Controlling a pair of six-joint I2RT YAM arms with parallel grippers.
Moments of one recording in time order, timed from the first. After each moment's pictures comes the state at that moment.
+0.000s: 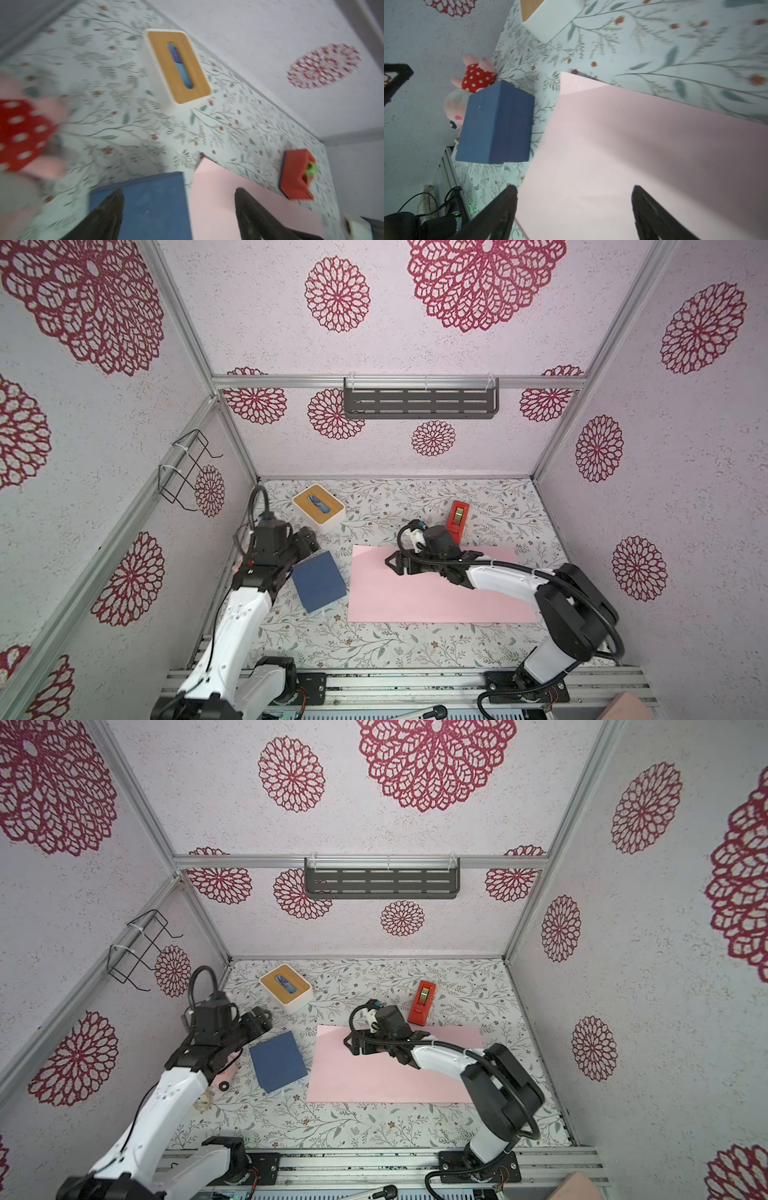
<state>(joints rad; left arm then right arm) -0.01 0.97 0.77 -0.48 0.00 -0.62 0.76 1.70 0.97 0.08 -0.30 0.56</state>
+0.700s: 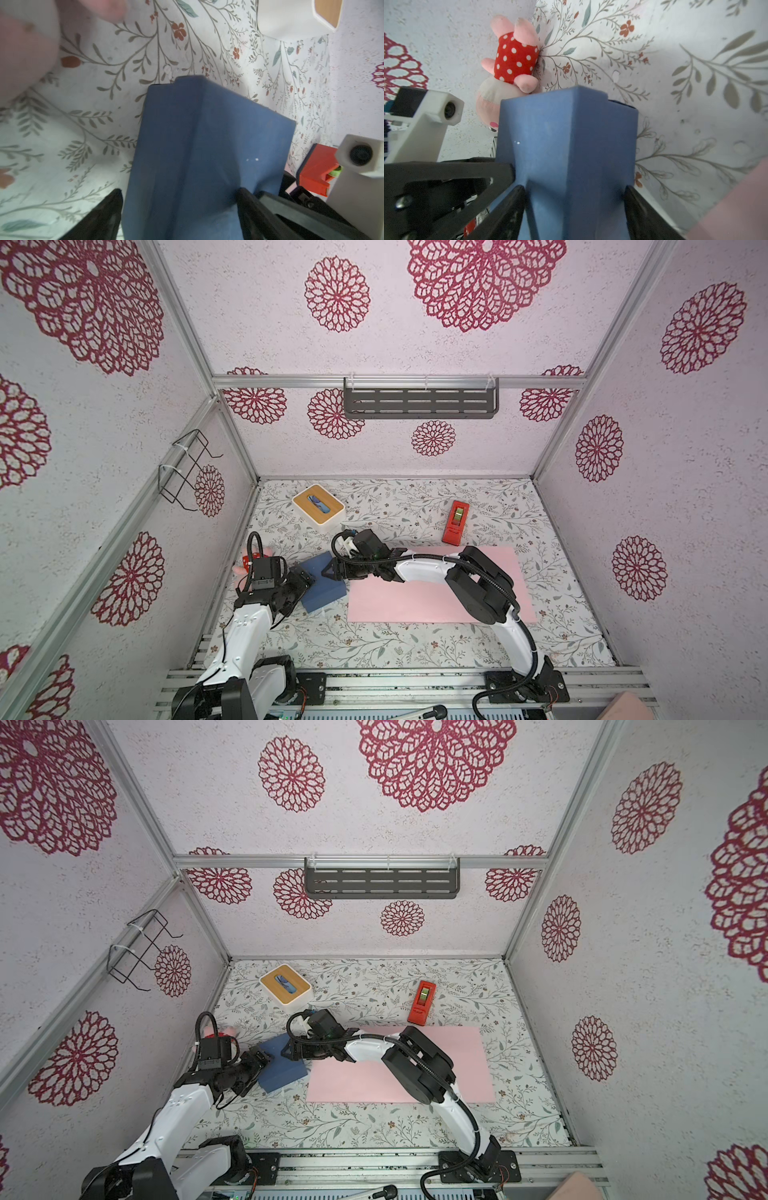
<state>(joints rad) 0.12 1.02 0.47 -0.45 0.27 -0.78 0.97 2.23 1.54 0.07 -0.44 0.81</state>
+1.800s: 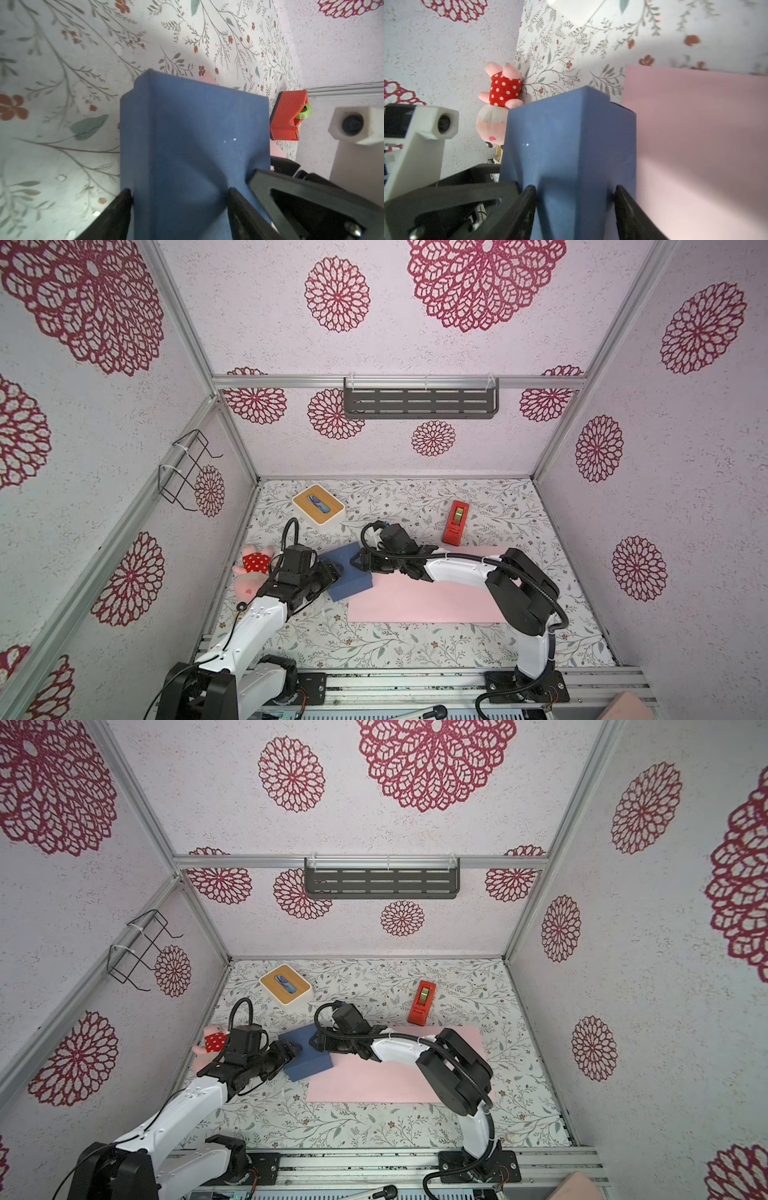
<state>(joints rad) -0.26 1.12 0.54 -0.26 0.23 -0.87 0.90 1.89 1.21 0.04 -0.29 0.86</state>
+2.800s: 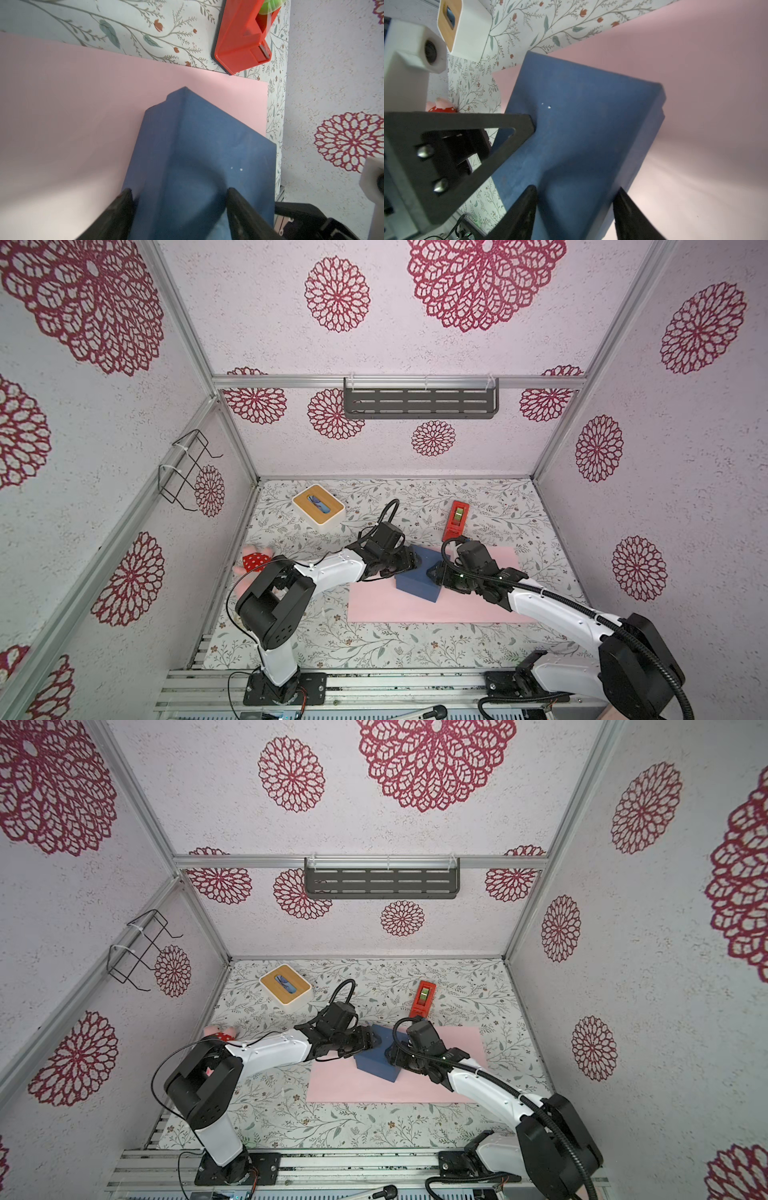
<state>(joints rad) -0.72 1.80 1.08 -0.12 0.26 -0.91 0.62 1.25 0.68 -0.25 -0.16 0.81</state>
